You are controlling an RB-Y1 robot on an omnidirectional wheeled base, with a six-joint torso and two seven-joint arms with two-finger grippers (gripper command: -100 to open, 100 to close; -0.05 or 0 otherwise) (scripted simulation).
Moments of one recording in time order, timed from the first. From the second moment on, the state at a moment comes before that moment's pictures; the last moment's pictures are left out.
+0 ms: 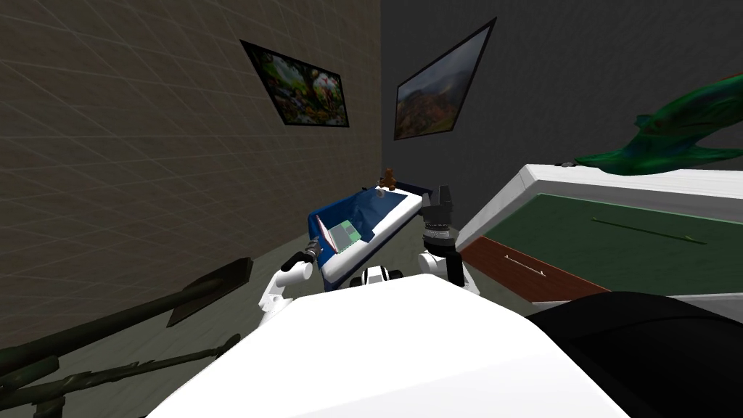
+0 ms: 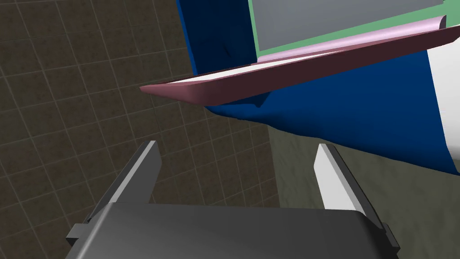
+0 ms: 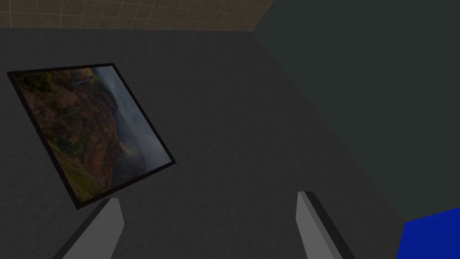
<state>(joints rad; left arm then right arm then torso) 0.20 0.32 0.13 -1.79 0.26 0.59 0.10 0.46 -0.03 0.03 -2.30 -0.09 -0.58 0.14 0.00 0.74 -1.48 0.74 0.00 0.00</state>
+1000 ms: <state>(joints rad) 0.20 0.35 0.14 -1.76 0.23 0.65 0.09 0.46 -0.03 0.03 -2.30 -0.09 -0.58 0.14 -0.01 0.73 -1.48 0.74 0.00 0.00</state>
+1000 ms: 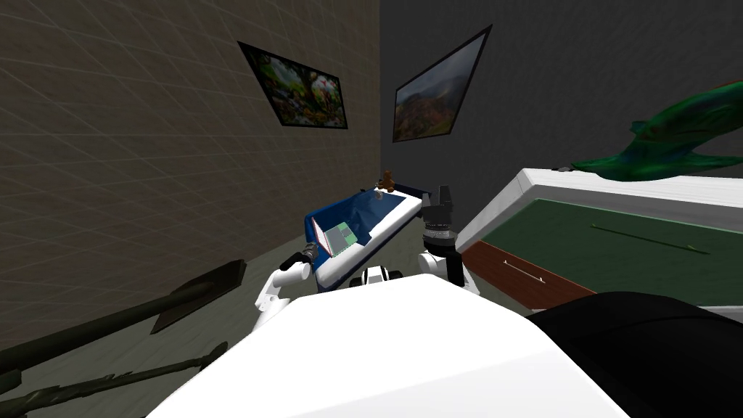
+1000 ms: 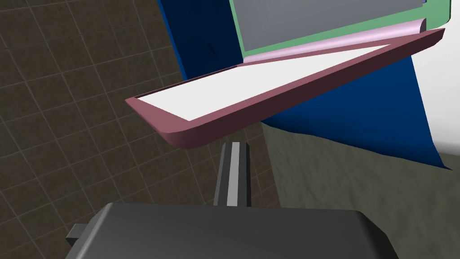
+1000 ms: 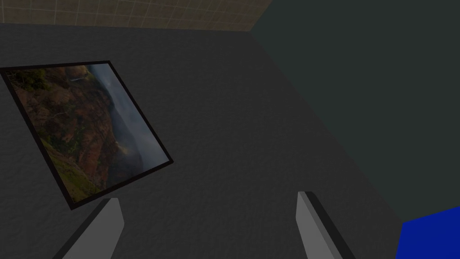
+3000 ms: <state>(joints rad) 0.01 0.55 0.14 -1.48 0.21 0.96 -0.16 0.46 -0.03 0.03 -2.30 -0.09 -0.58 0.14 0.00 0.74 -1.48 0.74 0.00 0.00</state>
